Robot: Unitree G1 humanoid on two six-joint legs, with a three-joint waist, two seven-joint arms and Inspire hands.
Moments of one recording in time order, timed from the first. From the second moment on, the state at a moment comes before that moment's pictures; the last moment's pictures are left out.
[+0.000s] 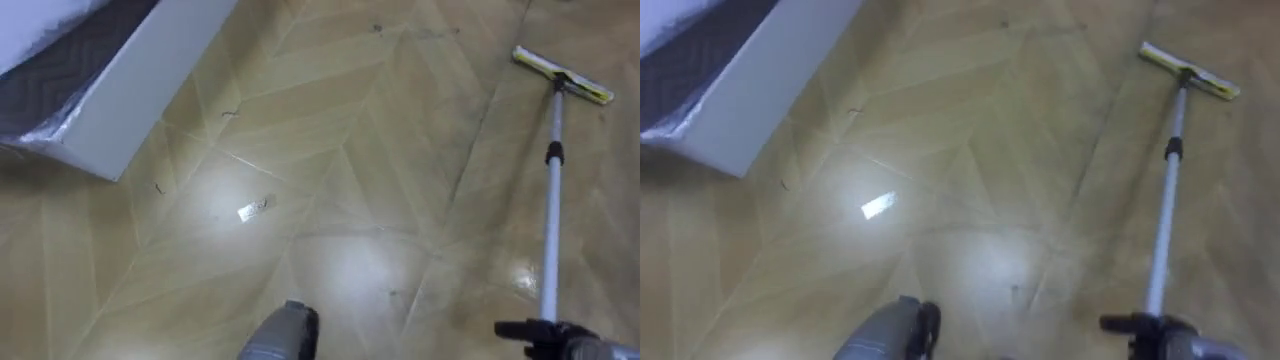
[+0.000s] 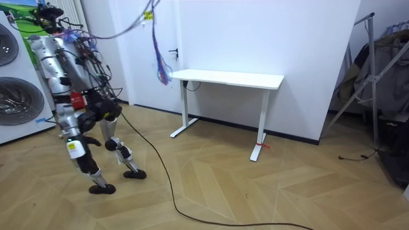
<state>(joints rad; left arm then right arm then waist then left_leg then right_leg) 0.15 0.25 -0.08 1.20 0.05 0.22 -0.04 -0.22 -0.47 0.10 1.41 0.46 0.25 0.08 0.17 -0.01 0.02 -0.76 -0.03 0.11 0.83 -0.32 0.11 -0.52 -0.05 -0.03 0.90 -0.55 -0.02</state>
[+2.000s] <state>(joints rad) 0.19 0.22 0.10 1.10 0.13 0.26 0.06 -0.03 -0.26 0.10 1.32 0.39 0.22 0.05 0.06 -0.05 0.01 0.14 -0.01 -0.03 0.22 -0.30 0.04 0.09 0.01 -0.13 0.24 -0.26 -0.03</state>
